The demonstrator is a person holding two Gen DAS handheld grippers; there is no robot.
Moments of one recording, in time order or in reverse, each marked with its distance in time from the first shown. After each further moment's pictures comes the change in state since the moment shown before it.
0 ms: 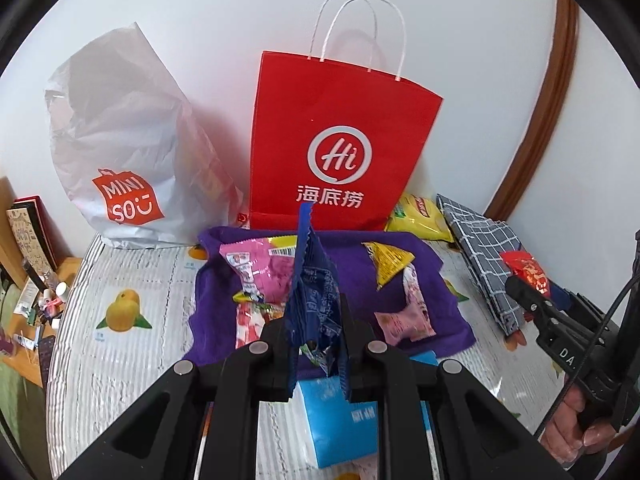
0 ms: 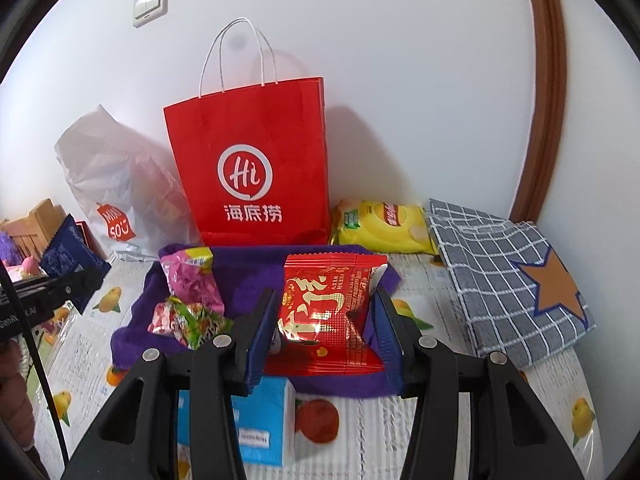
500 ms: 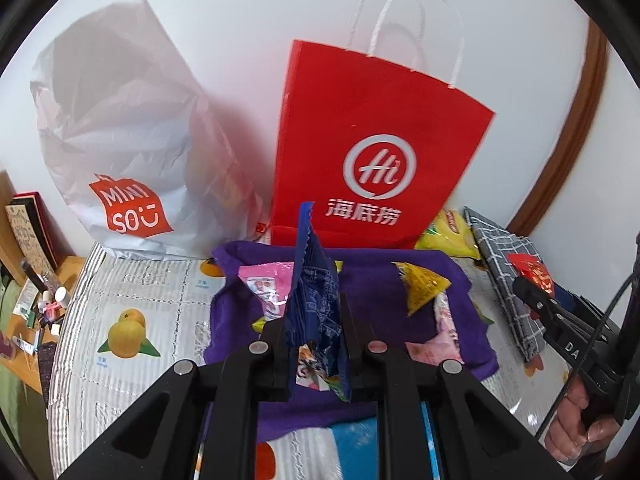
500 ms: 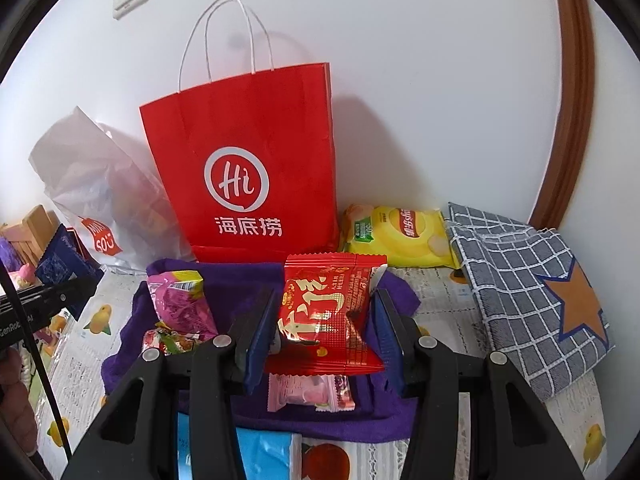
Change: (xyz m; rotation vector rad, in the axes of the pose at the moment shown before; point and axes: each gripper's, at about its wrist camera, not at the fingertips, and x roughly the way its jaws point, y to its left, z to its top) left arm 0.040 0.033 0.028 -0.046 0.024 0.032; right arm 0.057 0.004 0.027 0.006 0.047 0.012
